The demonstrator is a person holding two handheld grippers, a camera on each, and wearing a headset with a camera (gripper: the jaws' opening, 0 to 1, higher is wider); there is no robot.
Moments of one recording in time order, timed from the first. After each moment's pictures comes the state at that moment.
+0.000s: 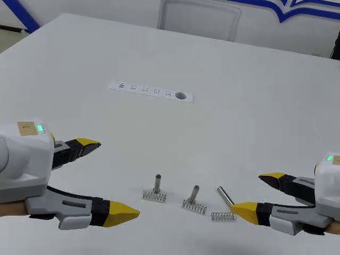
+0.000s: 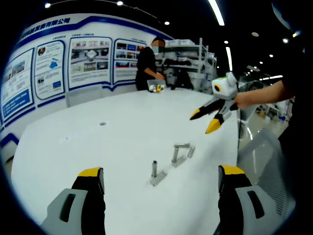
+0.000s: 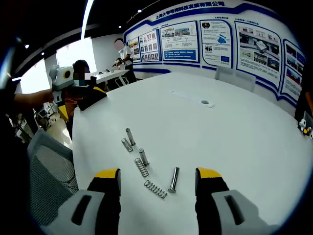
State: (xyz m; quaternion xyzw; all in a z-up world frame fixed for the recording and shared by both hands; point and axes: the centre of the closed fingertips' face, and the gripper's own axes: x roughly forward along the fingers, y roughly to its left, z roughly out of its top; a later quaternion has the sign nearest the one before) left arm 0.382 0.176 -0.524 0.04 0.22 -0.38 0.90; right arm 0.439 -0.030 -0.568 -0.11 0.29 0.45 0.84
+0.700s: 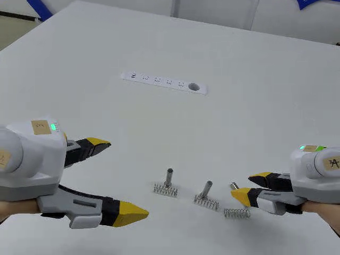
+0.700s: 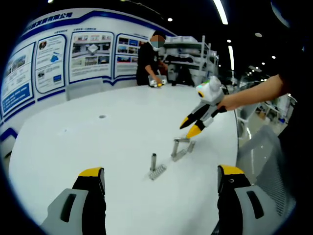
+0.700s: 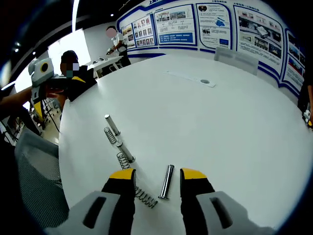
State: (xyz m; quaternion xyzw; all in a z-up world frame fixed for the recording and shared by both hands) left arm 0.379 0.177 -0.540 0.04 0.24 -0.38 0.89; right arm 0.470 -0.017 -0.627 -0.12 0.36 0.43 0.82
